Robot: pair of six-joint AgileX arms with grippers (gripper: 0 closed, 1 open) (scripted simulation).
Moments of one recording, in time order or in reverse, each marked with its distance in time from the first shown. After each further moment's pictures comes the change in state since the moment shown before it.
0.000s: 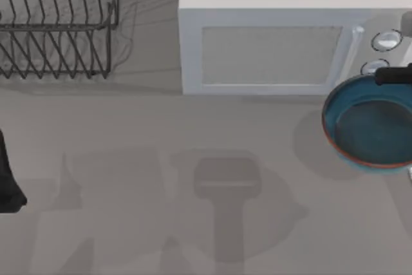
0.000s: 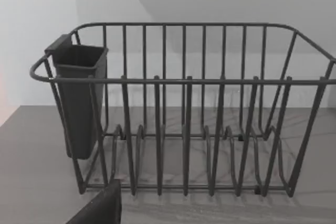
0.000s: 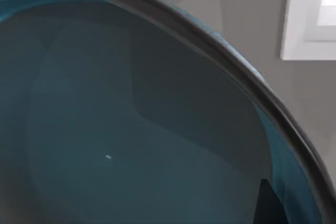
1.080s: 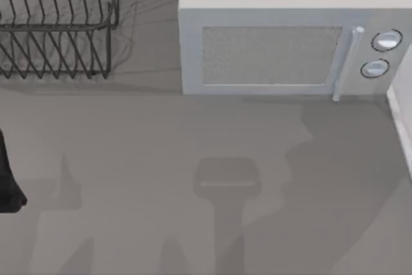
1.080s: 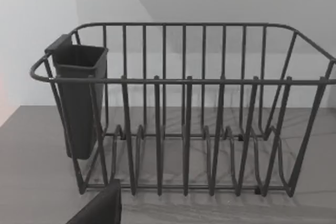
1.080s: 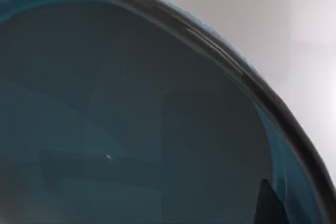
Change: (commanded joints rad) left arm 0.000 0.000 0.000 0.000 0.000 0.000; right arm -0.509 -0.042 -0.343 0.808 -0.216 -0.190
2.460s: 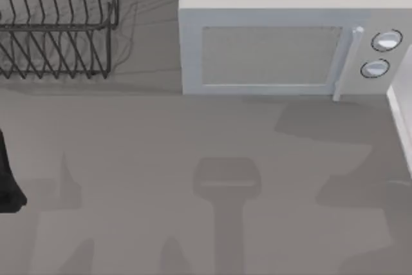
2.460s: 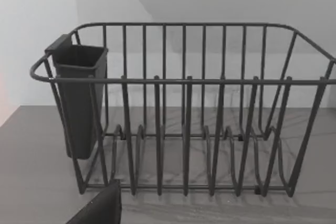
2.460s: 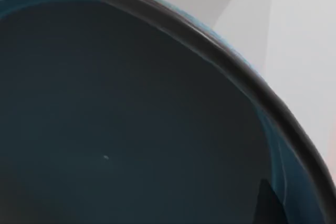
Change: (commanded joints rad) left arm 0.000 0.000 0.000 0.000 0.000 0.000; right arm -0.239 -0.132 -0.554 1.490 -0.287 -0.022
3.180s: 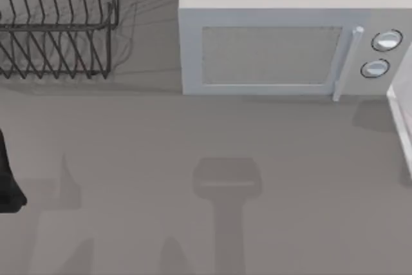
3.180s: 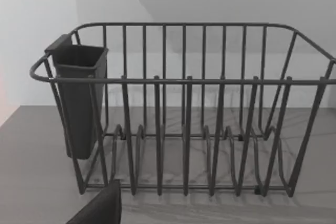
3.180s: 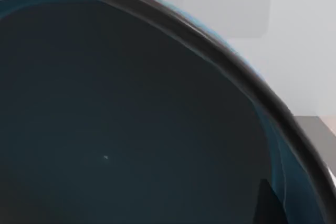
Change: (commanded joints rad) left arm 0.000 0.000 0.000 0.000 0.000 0.000; right arm -0.004 0.577 -0.083 0.672 0.002 -0.005
